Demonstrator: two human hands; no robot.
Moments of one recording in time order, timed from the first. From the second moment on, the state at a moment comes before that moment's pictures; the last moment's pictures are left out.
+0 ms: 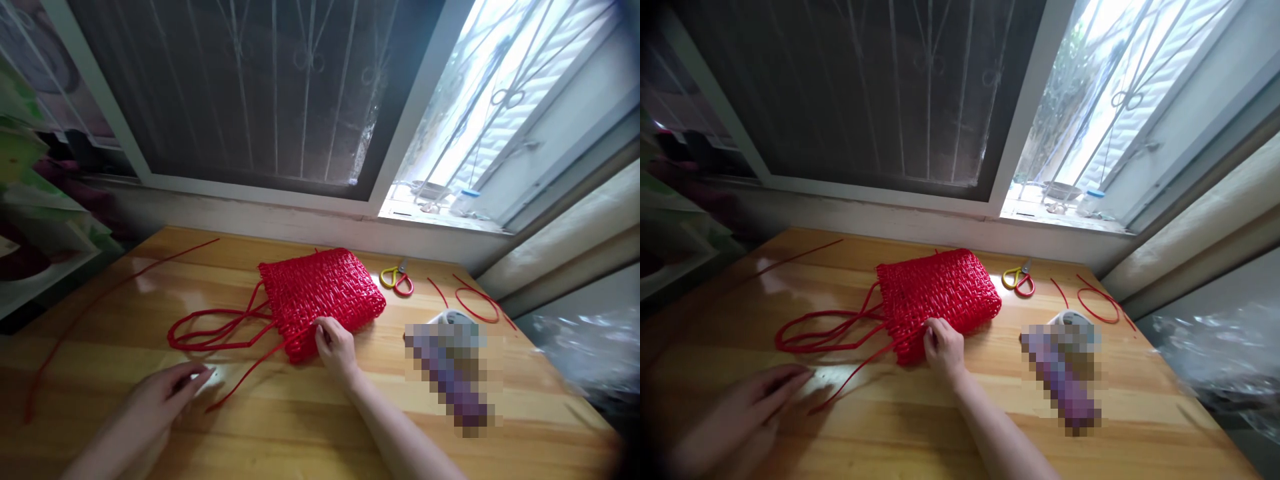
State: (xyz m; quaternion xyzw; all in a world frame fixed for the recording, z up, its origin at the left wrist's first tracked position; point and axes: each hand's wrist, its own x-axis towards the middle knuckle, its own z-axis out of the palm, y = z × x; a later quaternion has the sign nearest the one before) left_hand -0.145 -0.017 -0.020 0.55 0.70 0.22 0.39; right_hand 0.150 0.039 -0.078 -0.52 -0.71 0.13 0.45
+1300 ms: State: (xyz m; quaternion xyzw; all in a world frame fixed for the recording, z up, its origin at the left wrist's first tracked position) left_hand -0.014 -0.012 -0.001 0.77 0.43 0.26 0.40; right_hand 0.125 -0.006 -0.075 -0.27 -0.78 0.48 0.30
